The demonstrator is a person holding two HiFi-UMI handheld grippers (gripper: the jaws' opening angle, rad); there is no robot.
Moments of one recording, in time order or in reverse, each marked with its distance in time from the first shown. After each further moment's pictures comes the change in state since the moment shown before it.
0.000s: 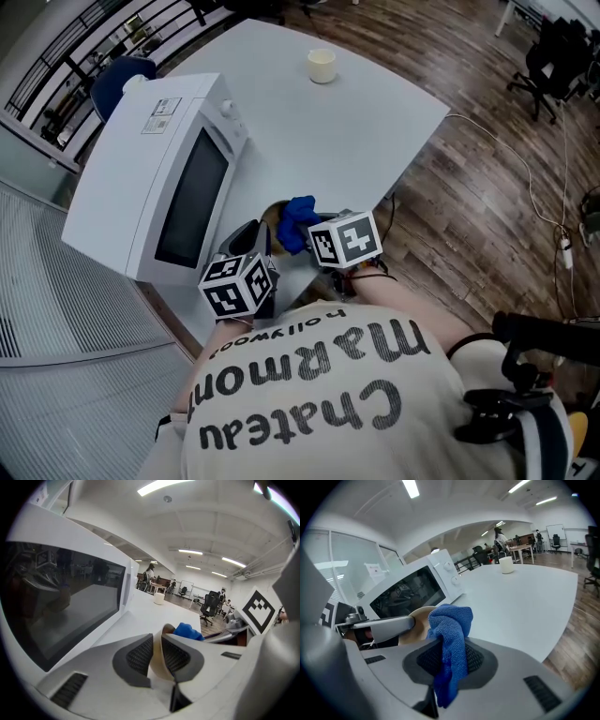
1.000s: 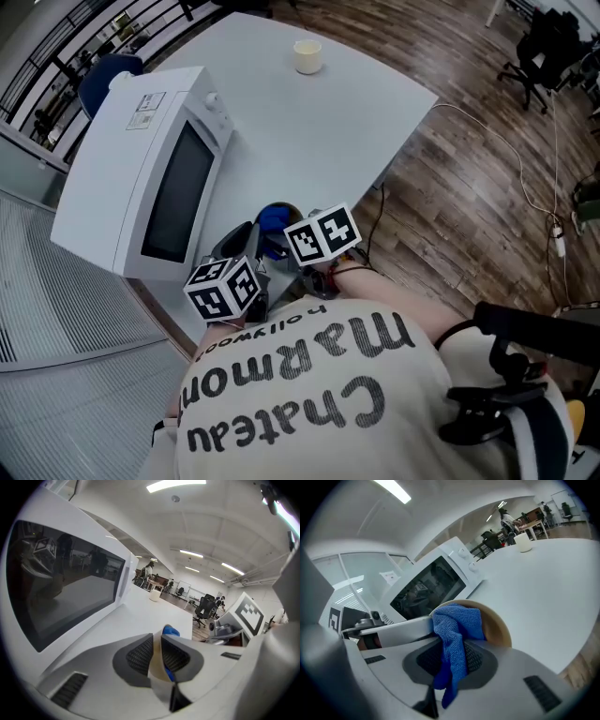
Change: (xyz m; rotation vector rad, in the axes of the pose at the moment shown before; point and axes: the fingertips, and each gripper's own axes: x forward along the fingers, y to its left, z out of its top) left arm -0.008 -0.015 -0.016 -0.077 0.028 -0.079; right arm 0.018 0.055 -0.025 0.066 0.083 0.286
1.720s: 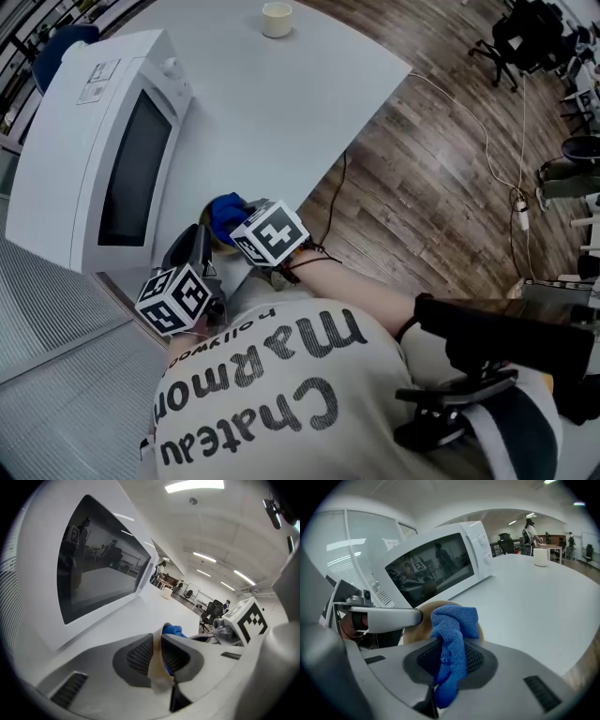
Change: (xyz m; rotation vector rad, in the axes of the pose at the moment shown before) left arm -0.033 0.043 -0.034 -0.145 0.011 0.069; right arm 0.021 -0.001 -0.022 -0.295 0.129 -0.183
